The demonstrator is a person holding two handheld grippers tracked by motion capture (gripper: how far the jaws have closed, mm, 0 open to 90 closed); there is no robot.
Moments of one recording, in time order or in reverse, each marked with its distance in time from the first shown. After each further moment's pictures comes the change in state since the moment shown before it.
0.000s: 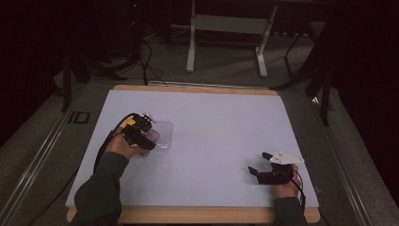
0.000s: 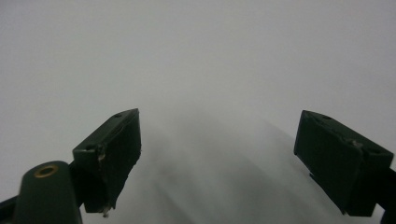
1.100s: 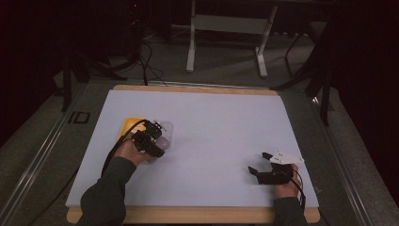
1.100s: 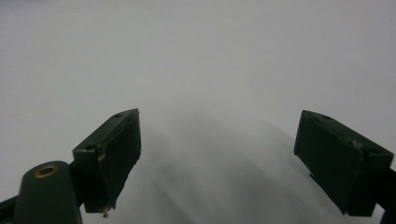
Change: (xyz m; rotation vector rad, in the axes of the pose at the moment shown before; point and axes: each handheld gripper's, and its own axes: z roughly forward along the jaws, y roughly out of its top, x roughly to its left) left arm -0.027 0.003 0.010 0.011 -0.062 0.061; right arm 0.000 0.000 0.000 0.001 0.000 0.000
